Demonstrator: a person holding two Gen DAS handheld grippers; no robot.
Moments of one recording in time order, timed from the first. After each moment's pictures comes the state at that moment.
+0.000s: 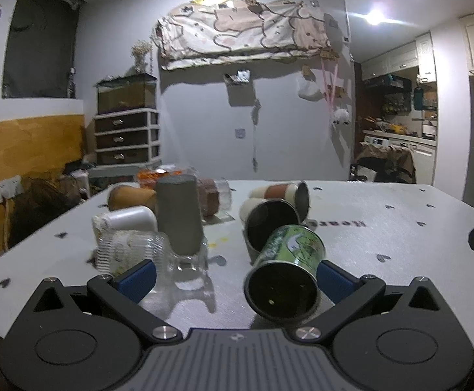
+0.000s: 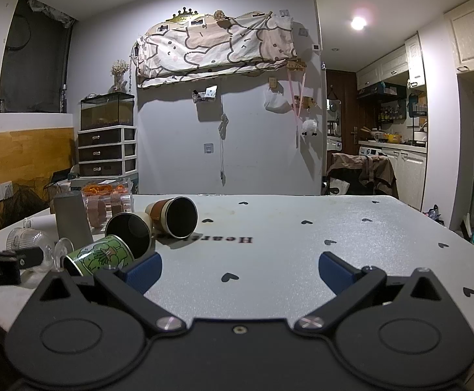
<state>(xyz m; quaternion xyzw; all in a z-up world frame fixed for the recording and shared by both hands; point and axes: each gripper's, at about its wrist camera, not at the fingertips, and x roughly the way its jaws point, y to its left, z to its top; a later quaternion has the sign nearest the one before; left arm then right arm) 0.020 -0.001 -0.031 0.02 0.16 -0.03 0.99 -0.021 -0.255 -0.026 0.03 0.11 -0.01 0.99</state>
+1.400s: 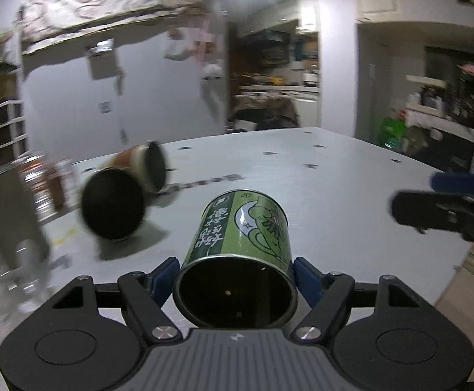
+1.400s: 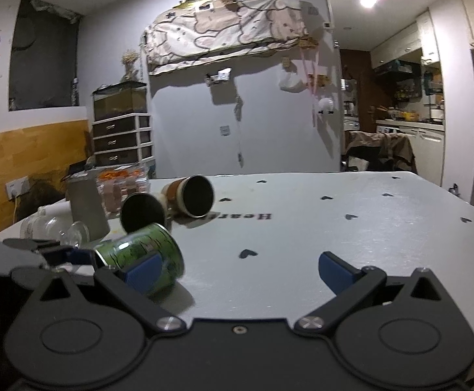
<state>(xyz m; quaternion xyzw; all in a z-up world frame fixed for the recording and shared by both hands) 0.077 -0.083 -0.059 0.10 0.23 -0.26 0.93 -0.014 -0.264 -0.045 0.05 0.15 0.02 0.99</state>
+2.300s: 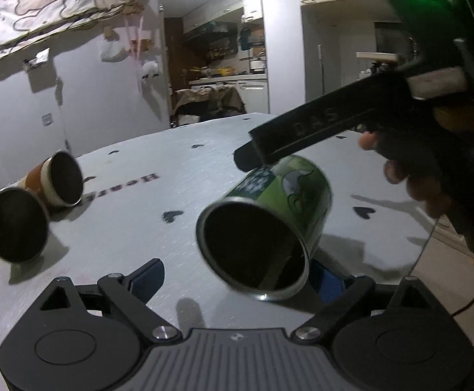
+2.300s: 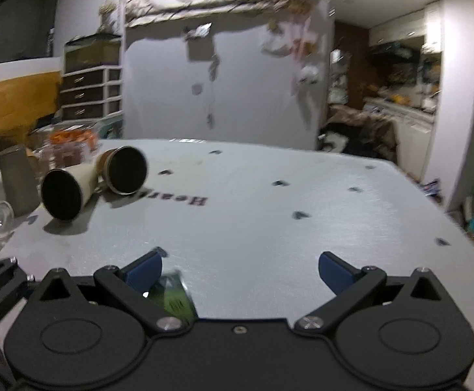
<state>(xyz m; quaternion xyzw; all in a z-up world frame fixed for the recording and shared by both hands) 0.068 -0.151 -0.078 0.13 0.23 -0.33 0.91 0.088 -0.331 -0.032 -0.01 0.25 0.02 0.97</state>
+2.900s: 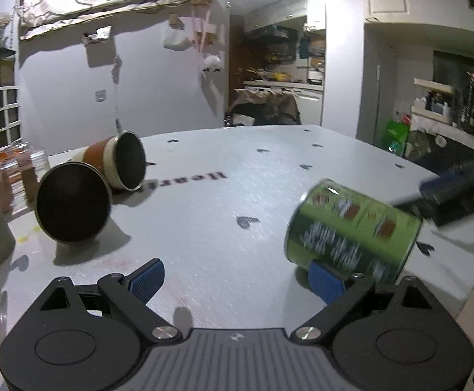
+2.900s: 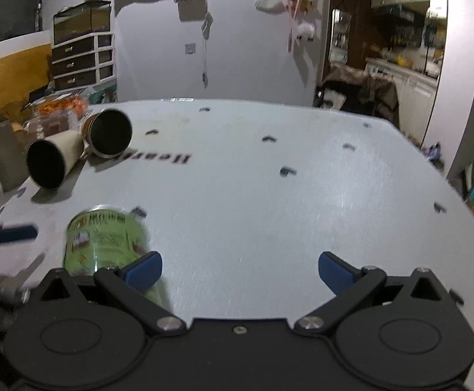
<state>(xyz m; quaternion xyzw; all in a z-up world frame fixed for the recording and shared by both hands) 0.103 -0.120 -0.069 0.06 0.24 -0.25 0.94 0.074 -0.360 -0.043 0.00 0.32 0.01 0.95</state>
